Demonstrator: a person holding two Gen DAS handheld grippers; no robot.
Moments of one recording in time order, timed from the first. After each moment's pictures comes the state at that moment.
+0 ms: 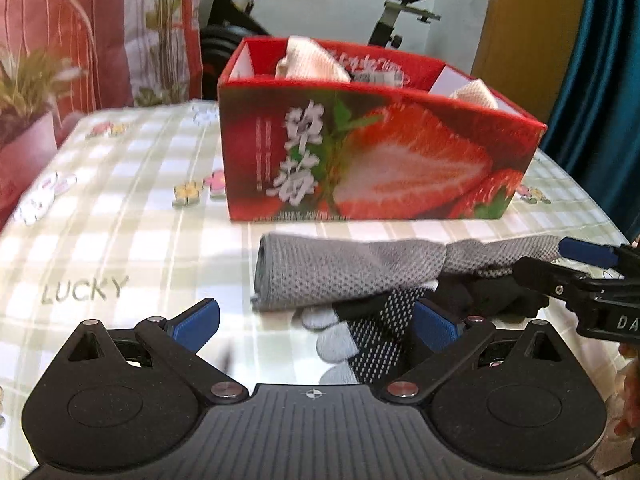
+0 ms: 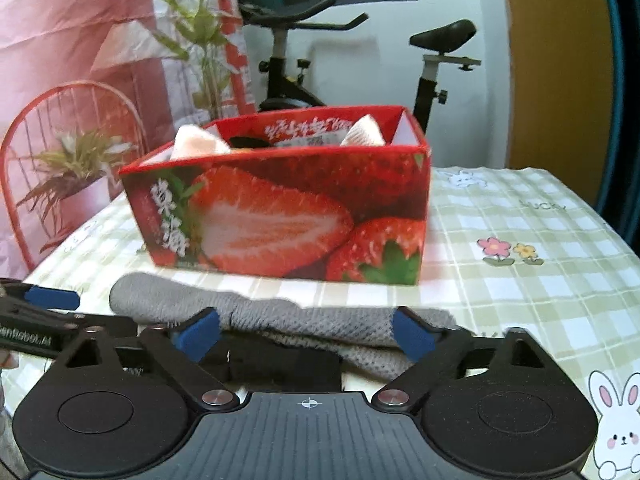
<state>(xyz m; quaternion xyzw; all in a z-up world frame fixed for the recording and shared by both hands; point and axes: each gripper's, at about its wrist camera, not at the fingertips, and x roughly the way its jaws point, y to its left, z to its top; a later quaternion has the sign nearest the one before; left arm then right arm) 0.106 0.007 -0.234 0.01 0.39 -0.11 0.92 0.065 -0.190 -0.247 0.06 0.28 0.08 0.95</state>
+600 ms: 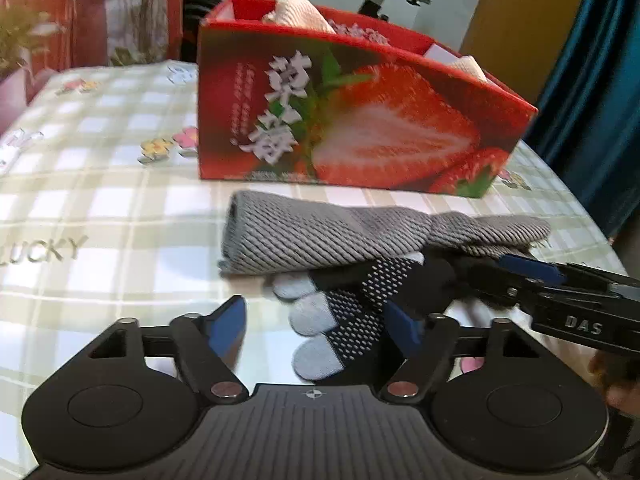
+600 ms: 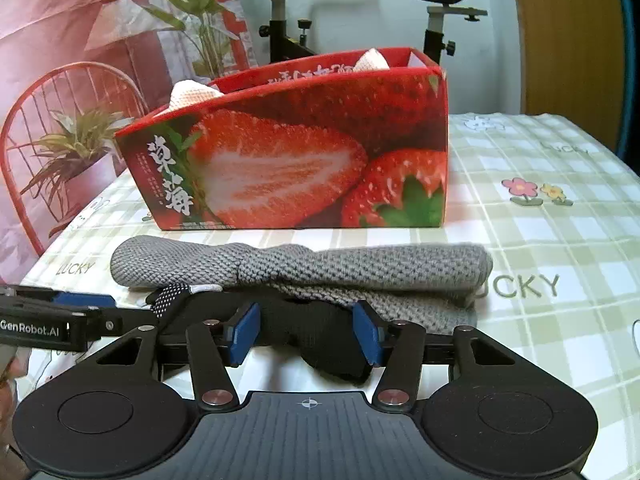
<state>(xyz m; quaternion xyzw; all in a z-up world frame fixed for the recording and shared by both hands) 0.110 0.010 -0.257 -0.03 0.42 -0.16 0.89 0.077 -0.188 -0.274 0.10 0.33 0.10 0.93</state>
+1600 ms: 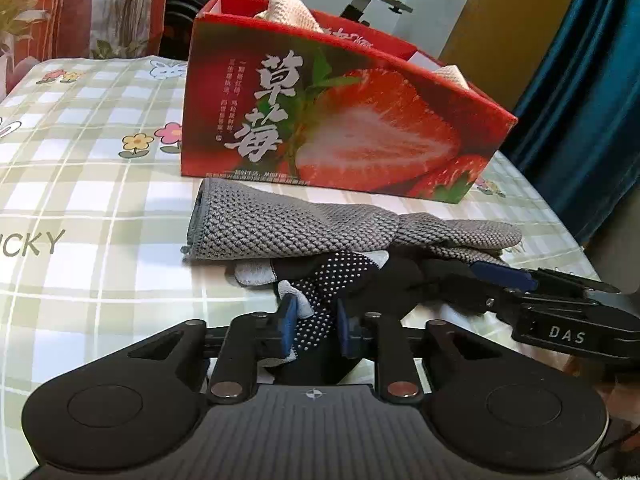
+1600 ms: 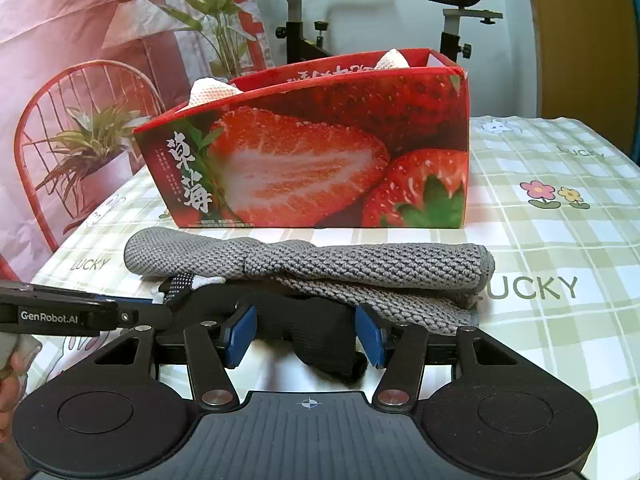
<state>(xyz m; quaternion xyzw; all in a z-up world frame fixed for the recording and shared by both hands) 0.109 0.018 -0.258 -0.06 0.41 -0.20 0.89 0.074 -0.184 -0.275 0.10 0.33 0.13 0.93</state>
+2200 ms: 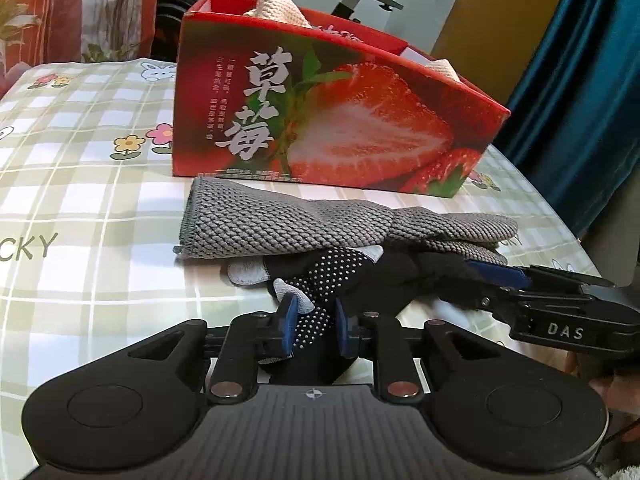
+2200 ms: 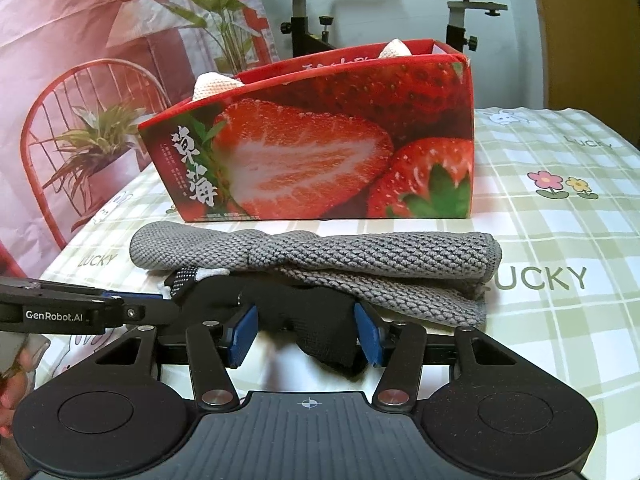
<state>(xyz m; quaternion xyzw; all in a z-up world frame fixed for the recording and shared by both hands) 0.109 0.014 -0.261 -0.05 0.41 -0.21 0.89 0.074 -0.186 -0.279 0.11 0.33 0.14 0.93</state>
